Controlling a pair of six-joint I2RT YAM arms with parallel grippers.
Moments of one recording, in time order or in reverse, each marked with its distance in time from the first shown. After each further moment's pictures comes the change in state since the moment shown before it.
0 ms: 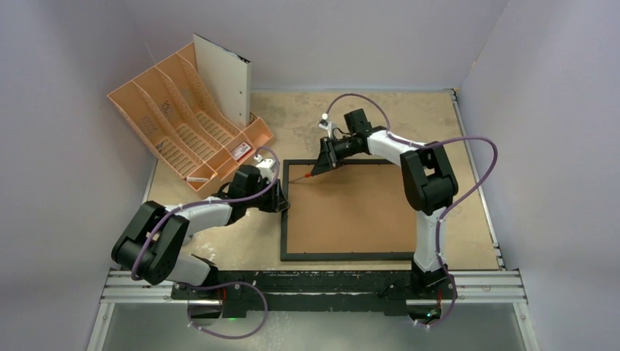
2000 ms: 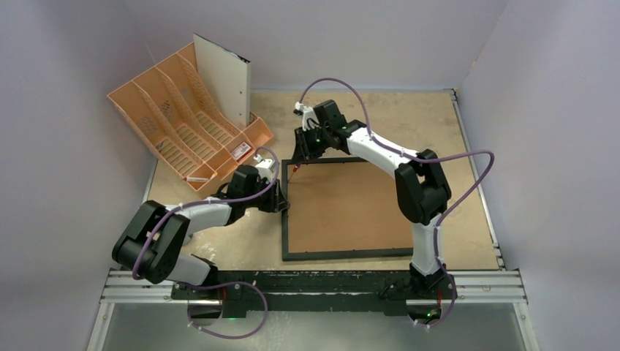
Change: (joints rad) left arm 0.016 0.008 -0.008 0.027 0.038 0.021; right arm 0.197 -0.051 0.163 -0.010 0.428 0.132
